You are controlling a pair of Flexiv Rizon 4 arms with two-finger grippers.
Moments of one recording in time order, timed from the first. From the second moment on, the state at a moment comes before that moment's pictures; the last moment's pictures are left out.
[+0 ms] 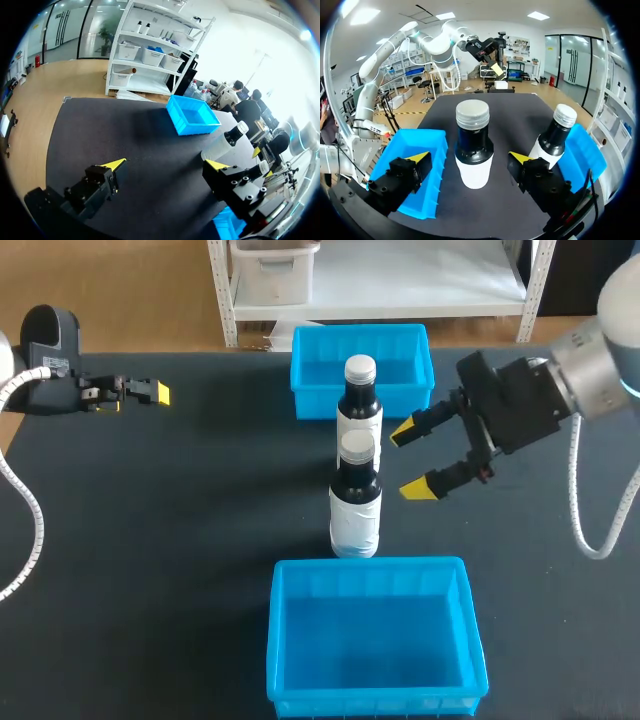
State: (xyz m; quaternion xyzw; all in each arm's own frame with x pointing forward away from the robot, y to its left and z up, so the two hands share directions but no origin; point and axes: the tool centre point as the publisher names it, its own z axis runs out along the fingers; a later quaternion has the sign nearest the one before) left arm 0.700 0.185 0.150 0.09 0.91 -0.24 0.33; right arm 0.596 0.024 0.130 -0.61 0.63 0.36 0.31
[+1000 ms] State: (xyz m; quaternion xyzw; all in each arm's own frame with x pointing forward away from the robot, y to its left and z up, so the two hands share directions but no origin) left arm 0.700 0.185 0.150 0.09 0.91 -0.24 0.33; right arm 0.600 0.079 0.122 -0.59 0.63 0.38 0.32
